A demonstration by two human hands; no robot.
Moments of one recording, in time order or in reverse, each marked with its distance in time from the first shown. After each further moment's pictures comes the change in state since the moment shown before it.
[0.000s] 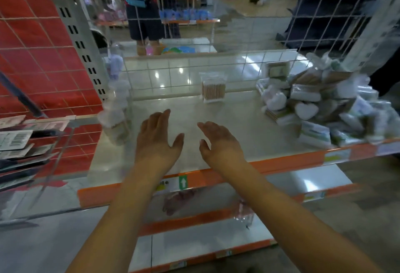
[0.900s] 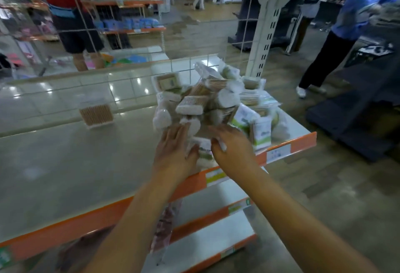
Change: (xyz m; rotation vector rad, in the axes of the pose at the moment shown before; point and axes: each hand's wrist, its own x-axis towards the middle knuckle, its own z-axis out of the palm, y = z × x) left_hand 0.016 0.259 0.187 -0.129 -0.148 0.287; right_hand -0.058 0.277 -0.122 0.131 0.319 0.142
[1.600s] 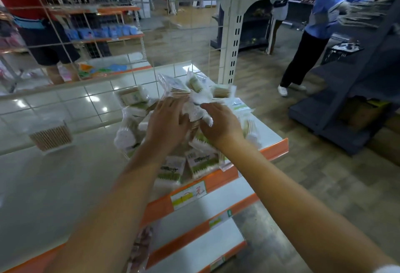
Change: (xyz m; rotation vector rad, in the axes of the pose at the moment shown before) left_hand 0.113 0.050 0.032 0.057 0.063 0.202; right_hand 0.073 0.063 -0.046 -0.119 -0.033 0.114
